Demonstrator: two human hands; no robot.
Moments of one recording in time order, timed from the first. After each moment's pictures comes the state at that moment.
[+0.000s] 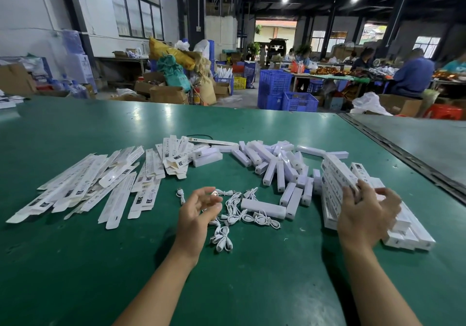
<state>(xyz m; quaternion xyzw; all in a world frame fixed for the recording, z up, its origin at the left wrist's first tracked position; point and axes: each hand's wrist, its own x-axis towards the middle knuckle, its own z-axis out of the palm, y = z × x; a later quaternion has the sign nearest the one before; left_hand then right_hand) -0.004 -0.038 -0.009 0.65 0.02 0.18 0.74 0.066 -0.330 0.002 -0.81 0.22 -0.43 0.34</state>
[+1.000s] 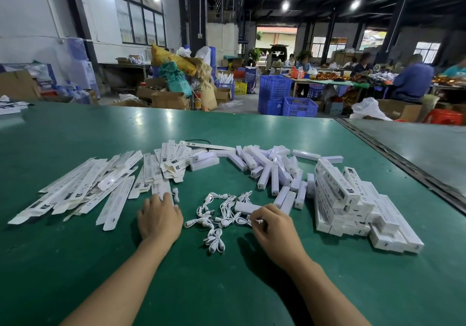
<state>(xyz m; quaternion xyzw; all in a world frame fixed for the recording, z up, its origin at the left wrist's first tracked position) 0.033 0.018 -0.022 0.95 0.24 0.15 0.08 0.027 -0.241 -0.016 -0.89 -0.23 -0.19 0.35</state>
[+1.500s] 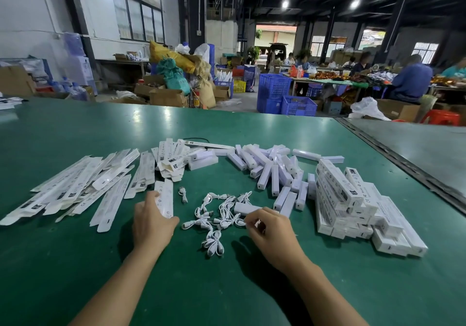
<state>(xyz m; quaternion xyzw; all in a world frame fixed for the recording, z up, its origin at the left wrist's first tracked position) 0.017 0.020 -0.019 0.86 0.26 0.22 0.37 0.026 -0.235 -0.009 -0.89 -0.24 -0.15 0.37</state>
